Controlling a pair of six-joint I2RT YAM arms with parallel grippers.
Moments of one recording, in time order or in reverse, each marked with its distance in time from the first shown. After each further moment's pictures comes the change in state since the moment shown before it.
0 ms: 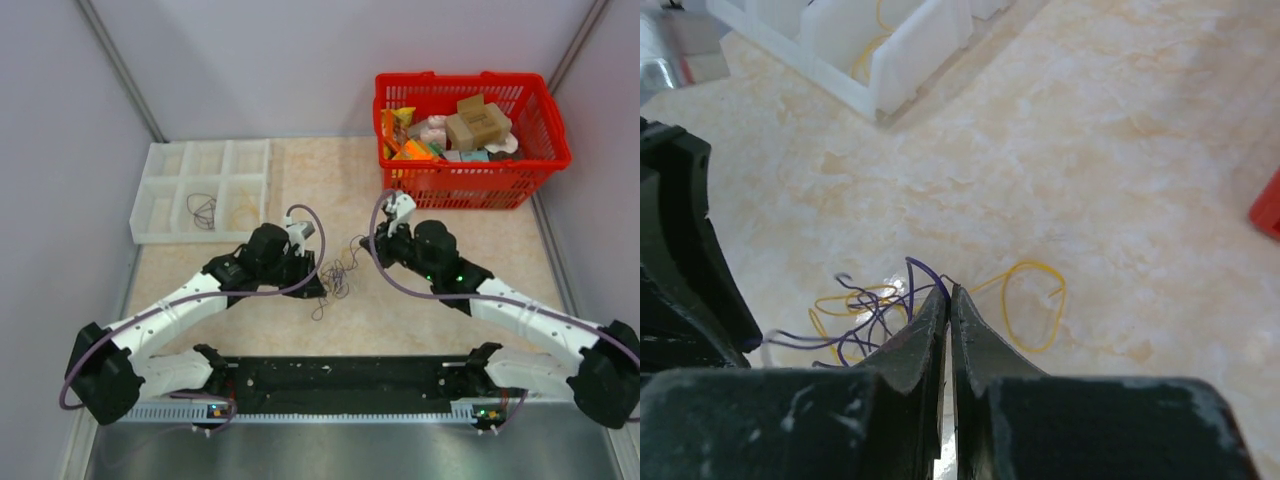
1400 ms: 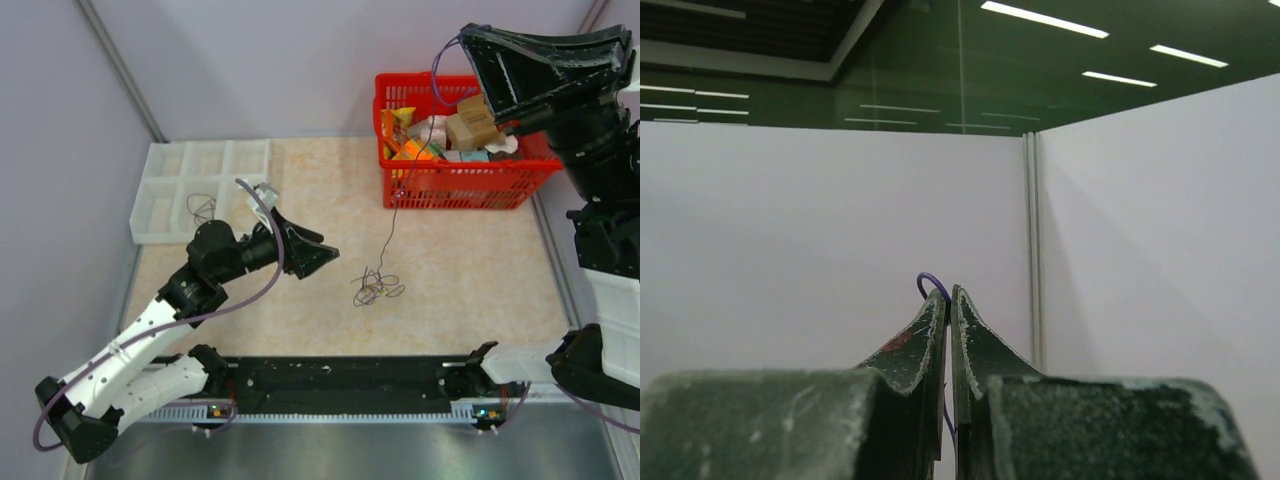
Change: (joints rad) left arm 0.000 -0.298 0.051 0.400 0.025 -0.015; right arm 0.001 0.167 1.540 -0.329 -0.161 0.079
